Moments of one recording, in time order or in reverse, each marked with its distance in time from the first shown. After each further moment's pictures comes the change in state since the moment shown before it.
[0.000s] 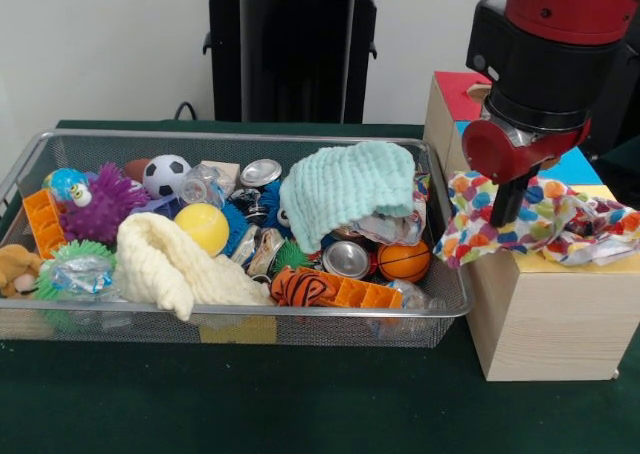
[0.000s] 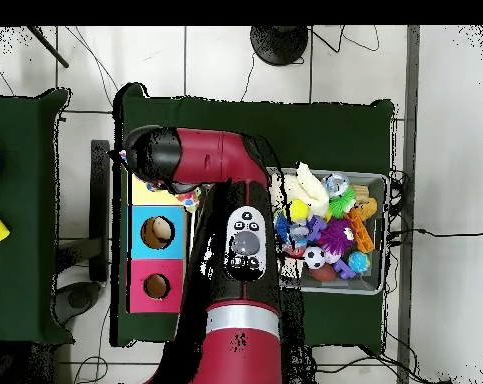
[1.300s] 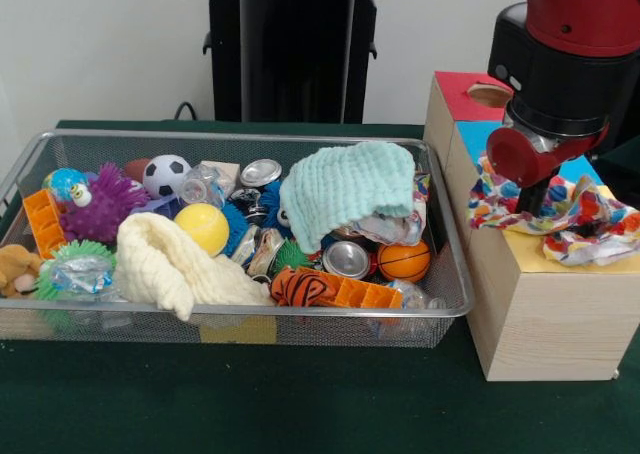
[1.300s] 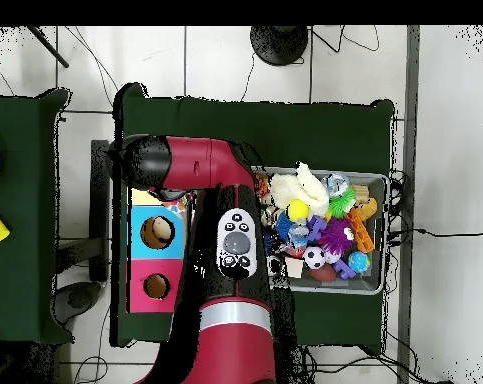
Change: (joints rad) arm 0.007 -0.002 0.045 0.039 0.007 -0.011 0.000
